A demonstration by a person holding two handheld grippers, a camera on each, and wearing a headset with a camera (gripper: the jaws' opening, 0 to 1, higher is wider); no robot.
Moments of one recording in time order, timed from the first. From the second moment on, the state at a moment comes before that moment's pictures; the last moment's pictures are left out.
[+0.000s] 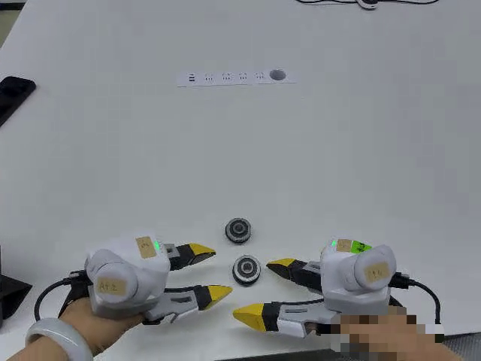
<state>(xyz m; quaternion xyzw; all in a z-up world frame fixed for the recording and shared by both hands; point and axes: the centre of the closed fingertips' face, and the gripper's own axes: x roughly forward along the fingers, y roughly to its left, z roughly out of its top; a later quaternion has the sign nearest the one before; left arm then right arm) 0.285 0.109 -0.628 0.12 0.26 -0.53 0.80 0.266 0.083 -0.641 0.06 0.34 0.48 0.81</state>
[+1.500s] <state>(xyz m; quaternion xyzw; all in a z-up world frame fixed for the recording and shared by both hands) 0.293 0.074 -0.651 0.20 0.28 -0.56 0.75 0.273 0.083 -0.639 0.12 0.33 0.46 0.82</state>
